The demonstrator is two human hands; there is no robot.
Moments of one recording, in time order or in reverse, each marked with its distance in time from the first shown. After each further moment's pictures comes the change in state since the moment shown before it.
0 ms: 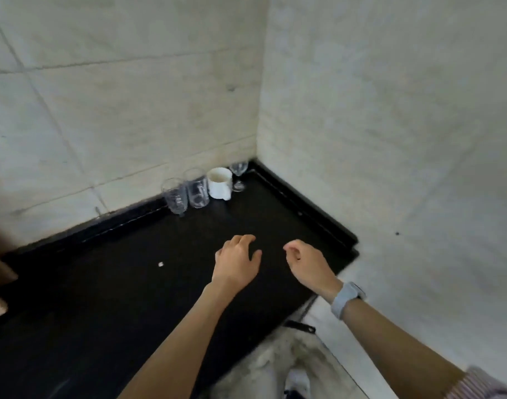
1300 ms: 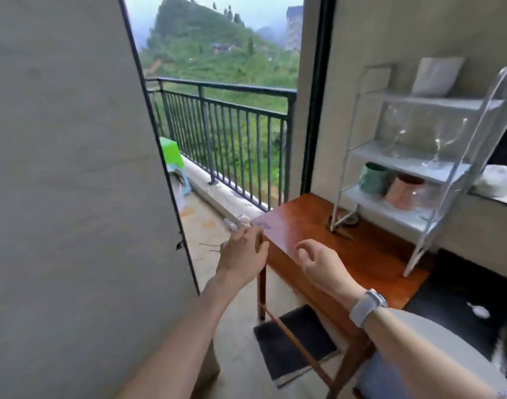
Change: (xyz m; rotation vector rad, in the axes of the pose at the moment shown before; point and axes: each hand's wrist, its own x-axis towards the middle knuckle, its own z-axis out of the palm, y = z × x) left_hand -1.355 0.311 0.174 0.238 1.735 -2.548; right_hand -1.336 0.002 0.164 -0.030 -2.135 -2.256
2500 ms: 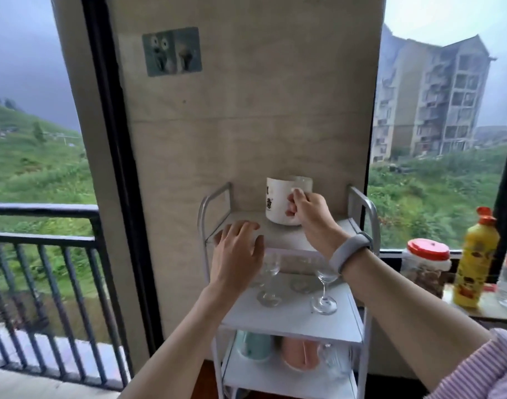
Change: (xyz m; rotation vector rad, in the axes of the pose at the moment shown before) left_hand 0.443 0.273 0.108 -0.387 0.195 0.848; right_hand 0.366 0.085 -0.338 0.578 0.988 0.133
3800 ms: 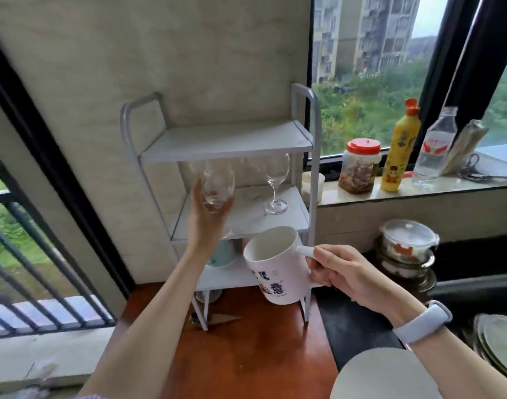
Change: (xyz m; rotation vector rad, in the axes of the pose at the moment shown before) left_hand -0.081 -0.021 0.073 -0.676 -0.163 -0.353; right_hand -0.215 0.096 -0.149 0.020 -0.416 0.282
